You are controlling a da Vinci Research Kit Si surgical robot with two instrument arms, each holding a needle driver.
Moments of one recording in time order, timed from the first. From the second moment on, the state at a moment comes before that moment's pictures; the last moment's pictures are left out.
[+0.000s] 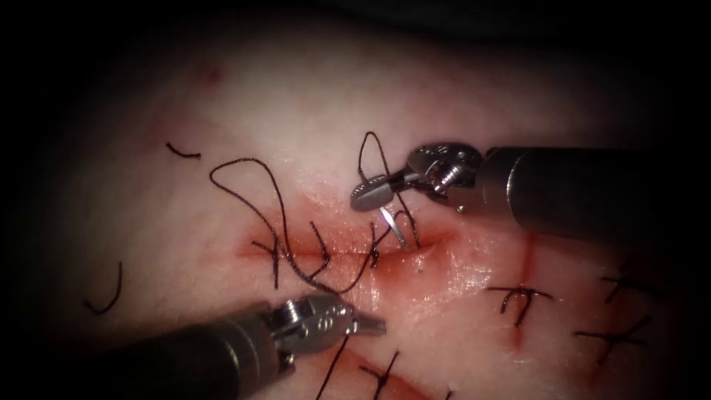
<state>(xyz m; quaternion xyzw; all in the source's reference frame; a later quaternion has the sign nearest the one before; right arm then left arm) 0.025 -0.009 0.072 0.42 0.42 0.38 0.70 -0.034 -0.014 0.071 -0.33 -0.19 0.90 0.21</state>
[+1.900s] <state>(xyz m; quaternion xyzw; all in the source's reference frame) 0.024 -0.022 0.063 0.51 0.36 0.58 0.52 -0.036 -0.012 0.072 -0.35 -0.18 0.90 0.20</state>
